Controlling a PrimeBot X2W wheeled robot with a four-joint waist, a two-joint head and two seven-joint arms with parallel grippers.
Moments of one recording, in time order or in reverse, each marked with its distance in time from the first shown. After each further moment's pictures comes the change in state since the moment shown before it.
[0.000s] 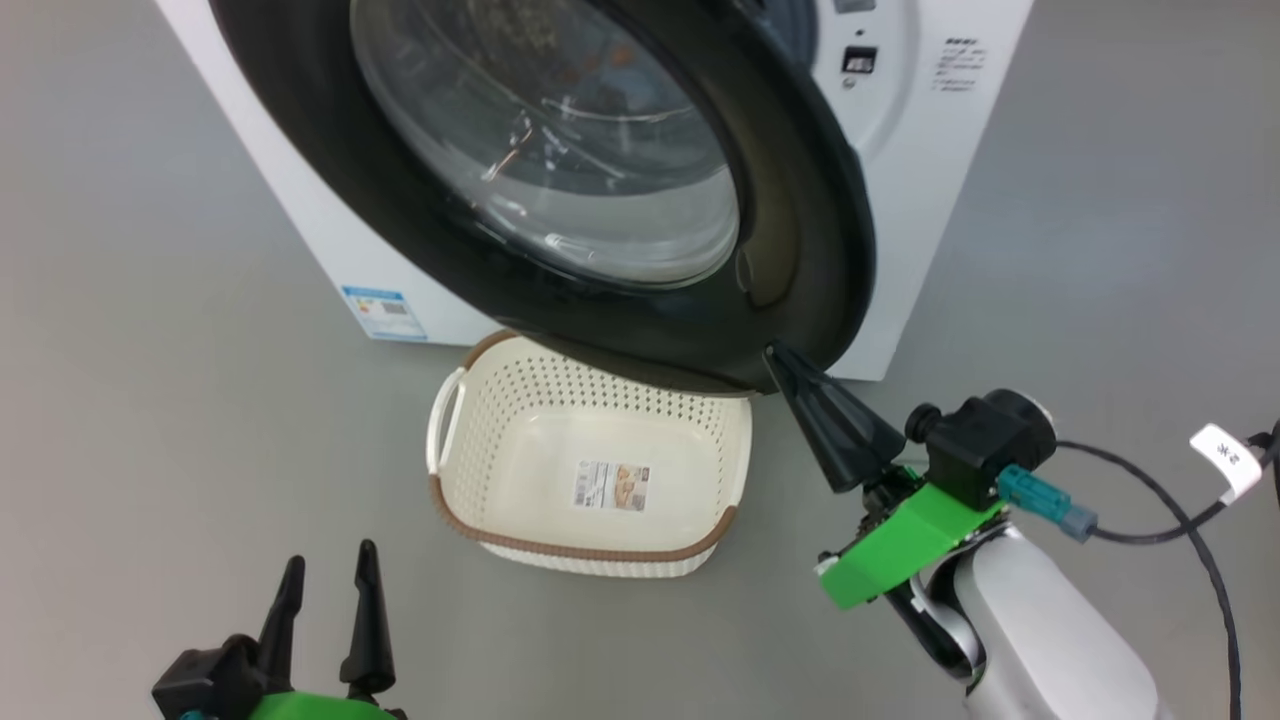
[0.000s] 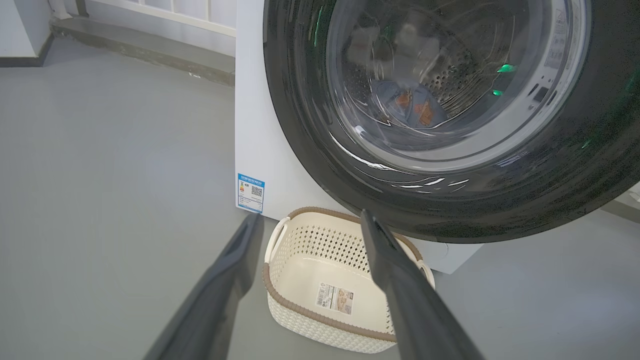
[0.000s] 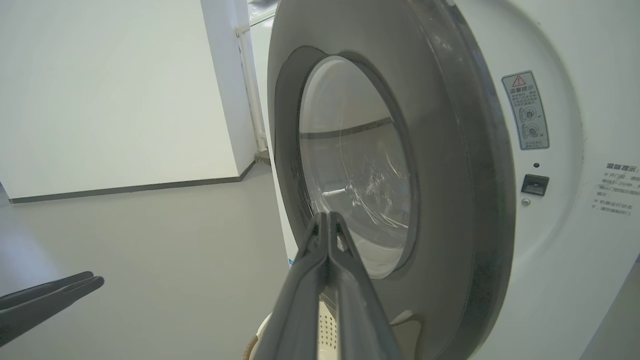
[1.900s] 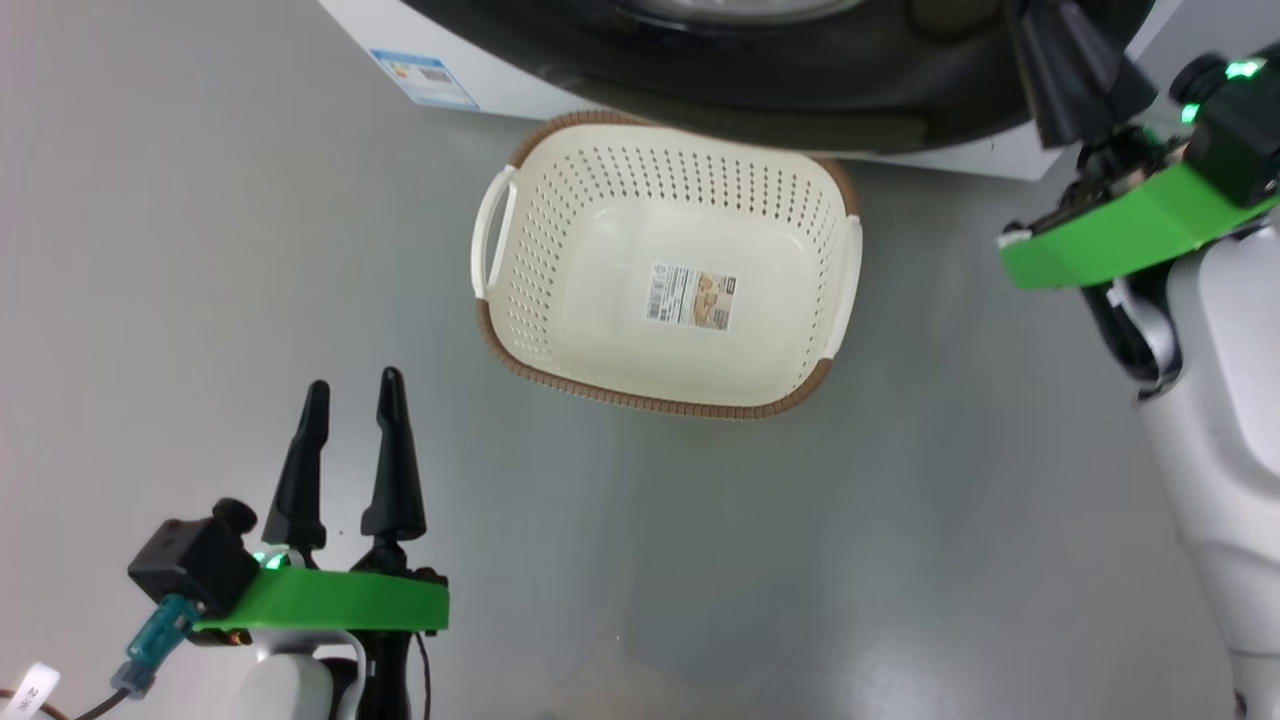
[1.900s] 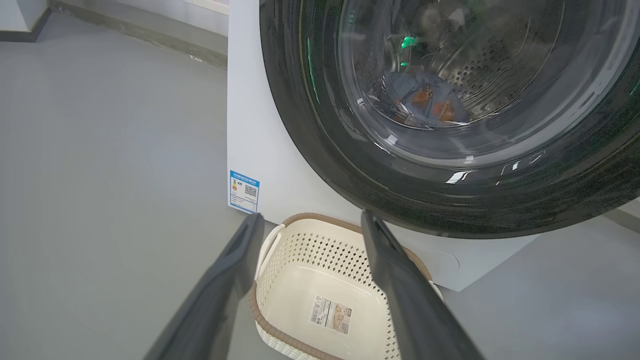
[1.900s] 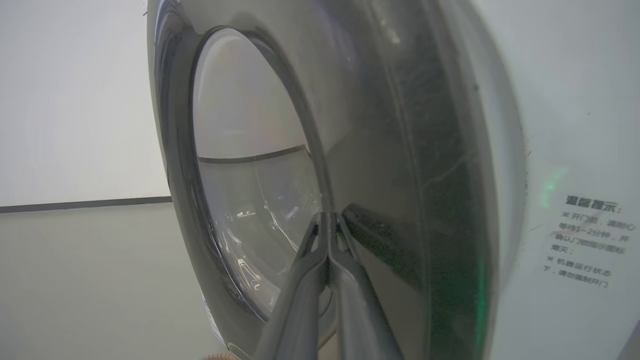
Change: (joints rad) left arm -0.167 -0.004 -0.090 -0.173 -0.132 0.024 0.000; right arm -0.401 -0.158 -0.172 0.015 -0.050 0.000 0.000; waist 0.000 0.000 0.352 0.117
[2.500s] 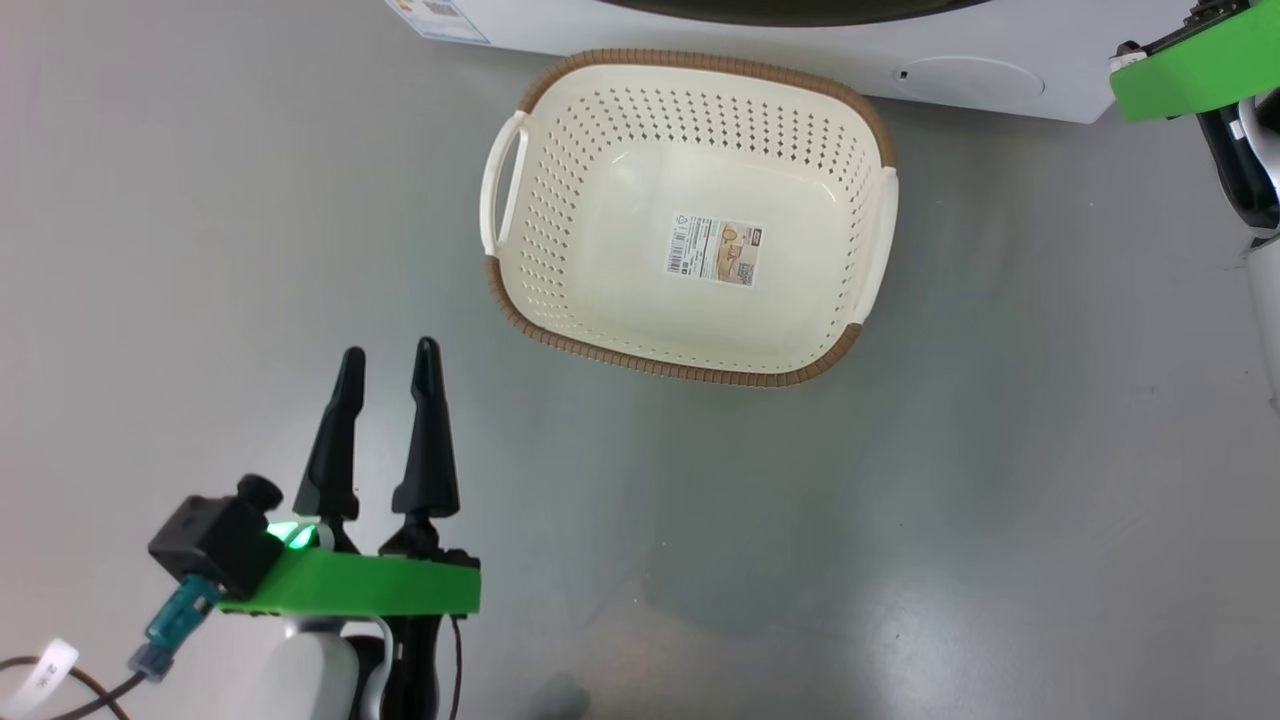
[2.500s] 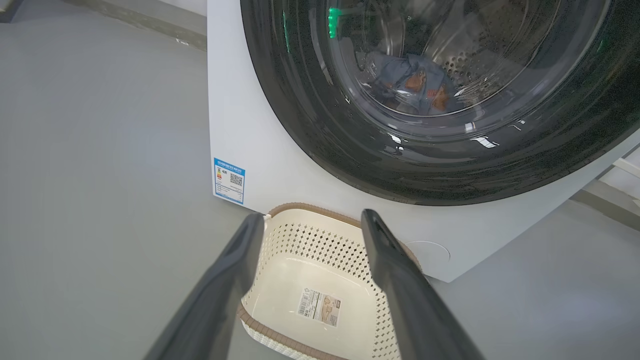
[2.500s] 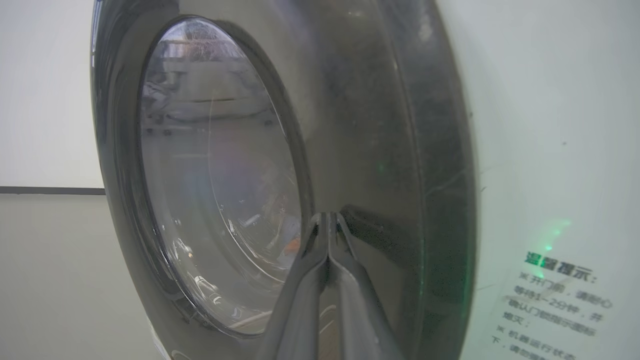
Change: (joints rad) left arm -0.026 0.000 -0.066 -0.061 -0.037 0.020 0.000; right arm -0.241 -0.071 -0.023 0.120 -0.062 0.010 -0.006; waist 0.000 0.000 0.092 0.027
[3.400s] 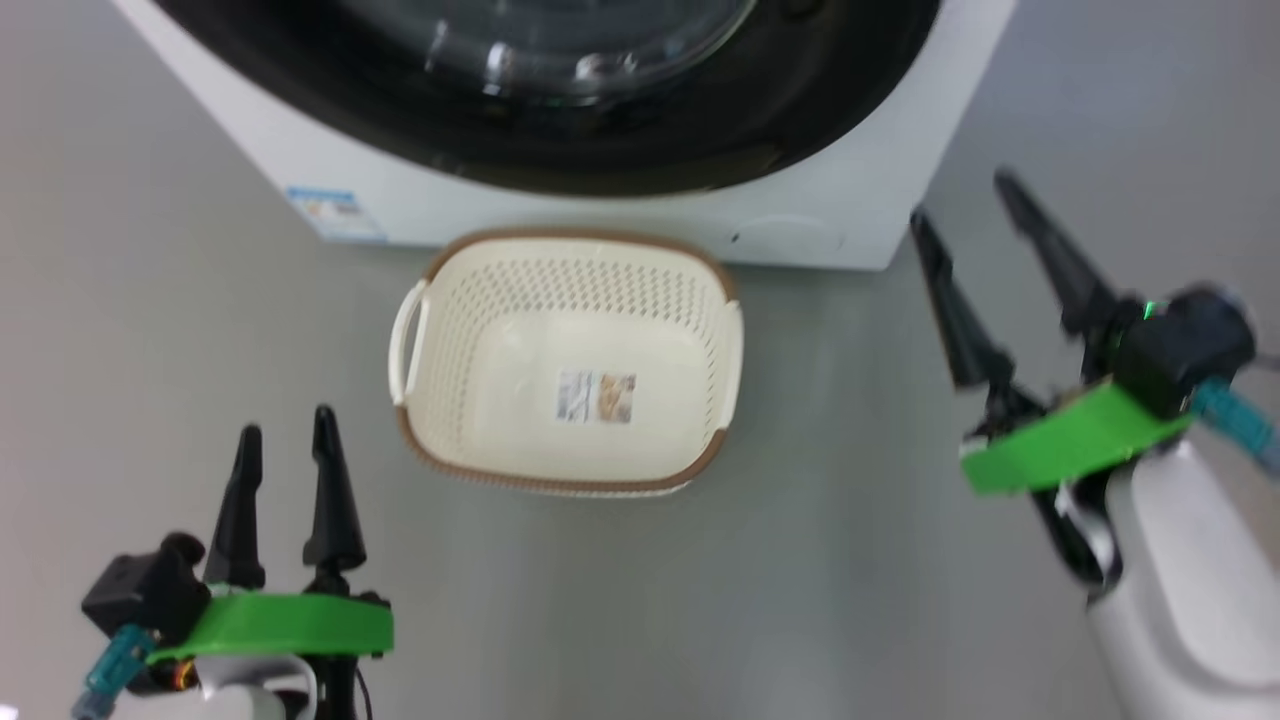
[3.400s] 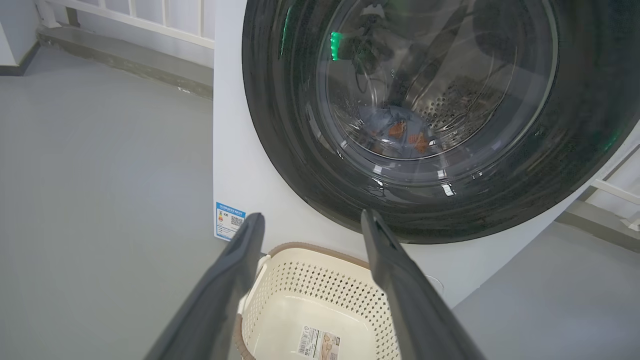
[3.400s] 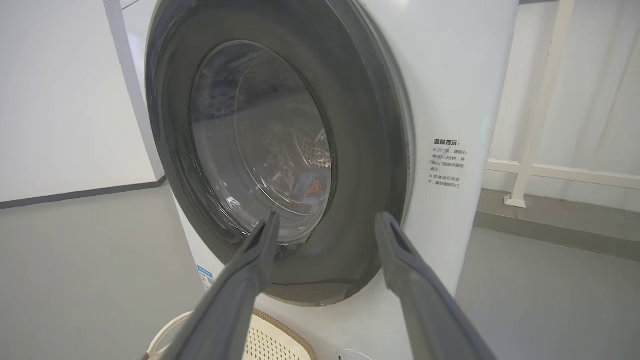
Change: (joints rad) left arm 0.050 0.000 0.177 0.123 0.104 -0.027 0.000; right arm 0.553 0.138 -0.033 -0.207 0.054 -0.003 -0.001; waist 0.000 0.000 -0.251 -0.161
